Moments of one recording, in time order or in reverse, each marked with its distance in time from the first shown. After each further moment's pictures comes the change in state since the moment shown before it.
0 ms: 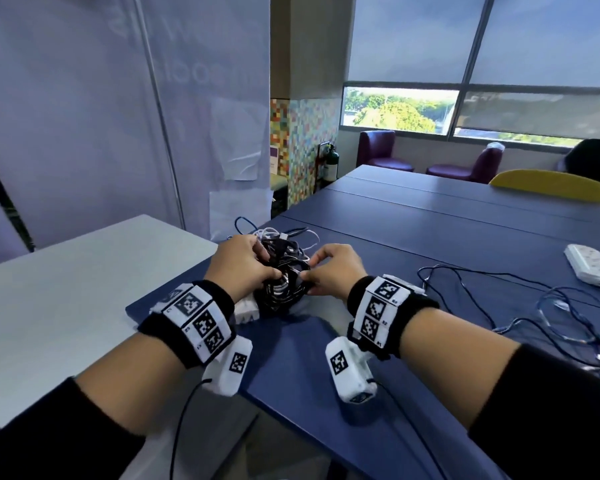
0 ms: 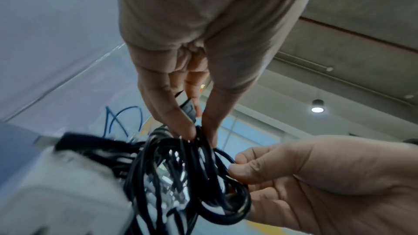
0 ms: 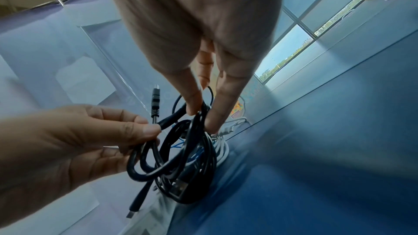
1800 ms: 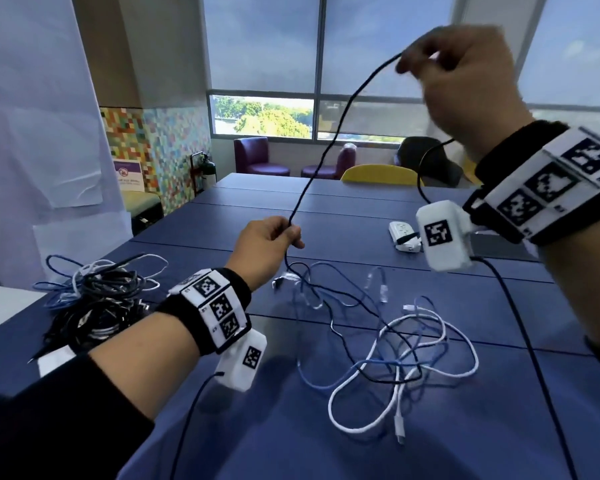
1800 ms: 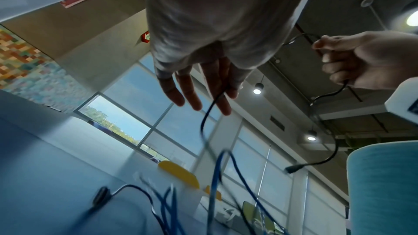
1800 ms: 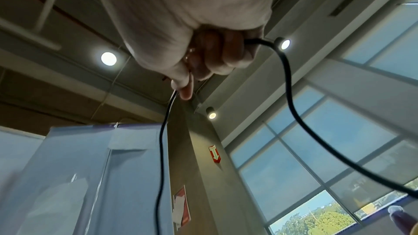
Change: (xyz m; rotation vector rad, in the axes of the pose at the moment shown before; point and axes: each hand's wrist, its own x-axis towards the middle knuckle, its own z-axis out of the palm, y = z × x) left_hand -0.006 0.184 0.159 -0.489 -0.306 0.477; right_hand -0.100 -0.103 -0.339 -0.456 0.805 -0.681
